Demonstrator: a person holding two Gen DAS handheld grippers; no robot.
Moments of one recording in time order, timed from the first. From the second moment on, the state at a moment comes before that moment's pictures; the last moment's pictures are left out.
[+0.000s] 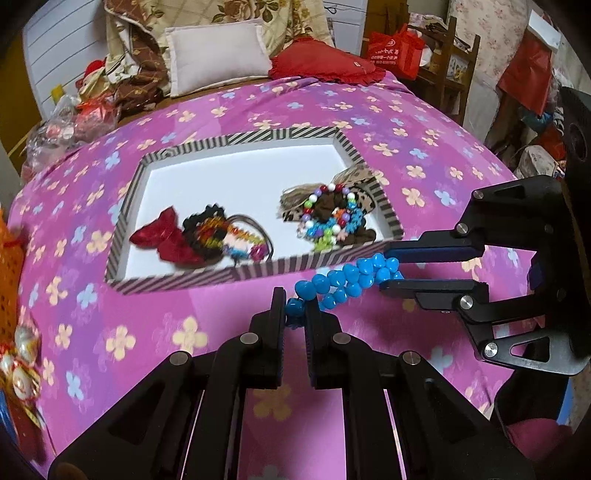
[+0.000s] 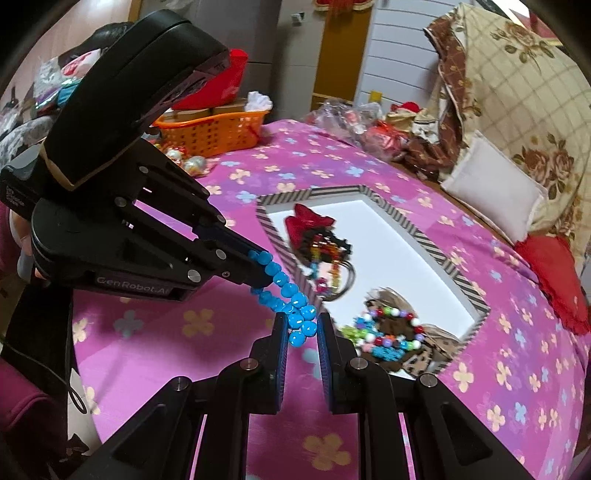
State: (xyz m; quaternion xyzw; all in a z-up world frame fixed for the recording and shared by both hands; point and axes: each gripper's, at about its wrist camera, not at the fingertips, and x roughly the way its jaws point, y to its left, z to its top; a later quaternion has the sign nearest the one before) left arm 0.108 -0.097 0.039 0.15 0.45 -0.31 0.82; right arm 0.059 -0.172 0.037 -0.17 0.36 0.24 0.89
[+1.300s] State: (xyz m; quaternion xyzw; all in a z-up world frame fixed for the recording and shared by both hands) left arm 0.214 -0.169 -0.014 0.18 0.50 -0.26 0.81; right arm 0.146 -0.241 -0.009 -0.04 0.41 0.18 0.89
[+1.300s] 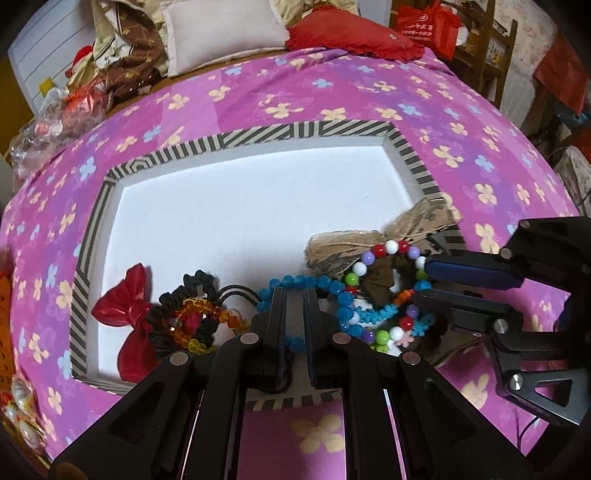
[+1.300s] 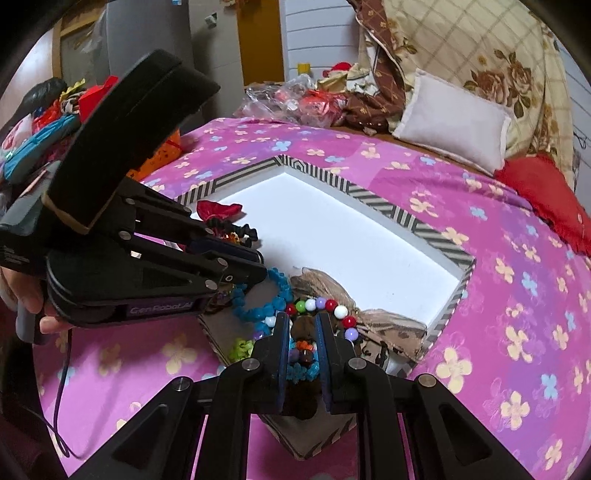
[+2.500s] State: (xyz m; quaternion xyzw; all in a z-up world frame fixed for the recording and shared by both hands) left arm 0.111 -0.104 0.044 0.10 0.41 -0.09 0.90; right arm 0.048 -0.229 0.036 0.05 0.36 0.06 0.93
